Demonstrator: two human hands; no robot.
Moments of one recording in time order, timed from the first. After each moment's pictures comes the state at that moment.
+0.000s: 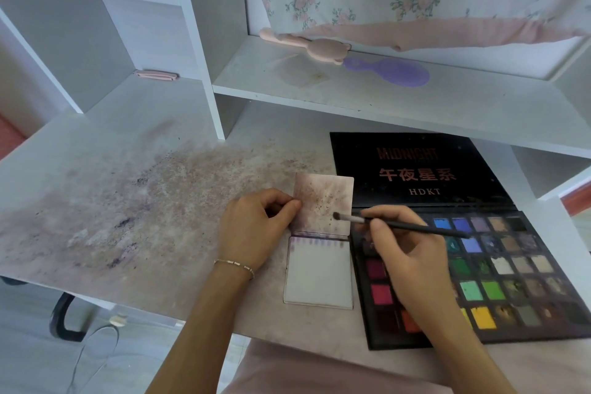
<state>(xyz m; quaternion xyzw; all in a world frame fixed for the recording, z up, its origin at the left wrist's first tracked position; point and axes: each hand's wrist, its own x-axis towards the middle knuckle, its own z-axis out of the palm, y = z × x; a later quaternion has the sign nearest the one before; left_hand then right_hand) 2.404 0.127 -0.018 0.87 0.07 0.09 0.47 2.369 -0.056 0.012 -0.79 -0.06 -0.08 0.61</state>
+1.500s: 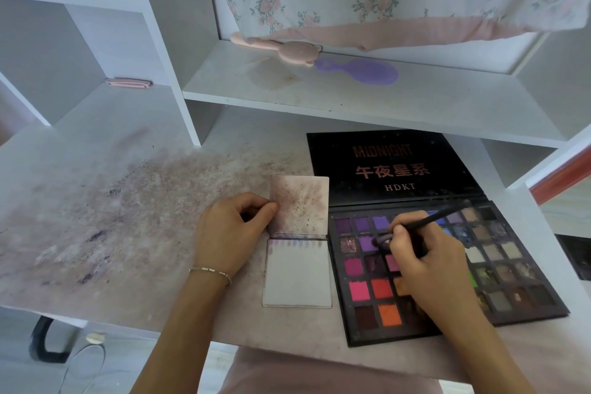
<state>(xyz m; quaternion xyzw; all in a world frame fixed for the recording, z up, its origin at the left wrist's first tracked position) 2.402 0.125 -0.014 0.88 0.05 0.10 0.47 2.363 -0.104 0.003 -0.88 -0.04 -0.15 0.45</state>
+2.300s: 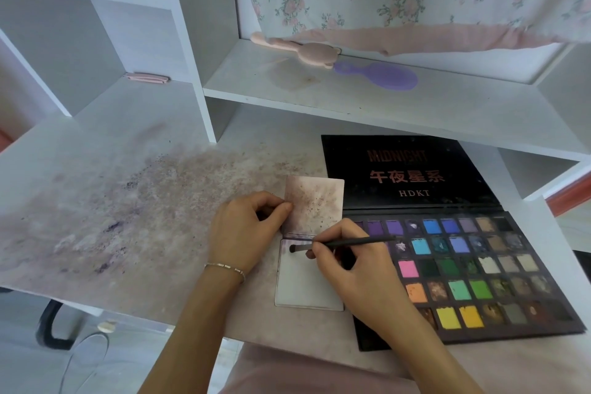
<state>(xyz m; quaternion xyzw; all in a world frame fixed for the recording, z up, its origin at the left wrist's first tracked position) 2.404 0.126 -0.018 0.88 0.05 0.09 0.47 2.366 -0.037 -0.001 -0.84 -0.12 0.02 0.53</state>
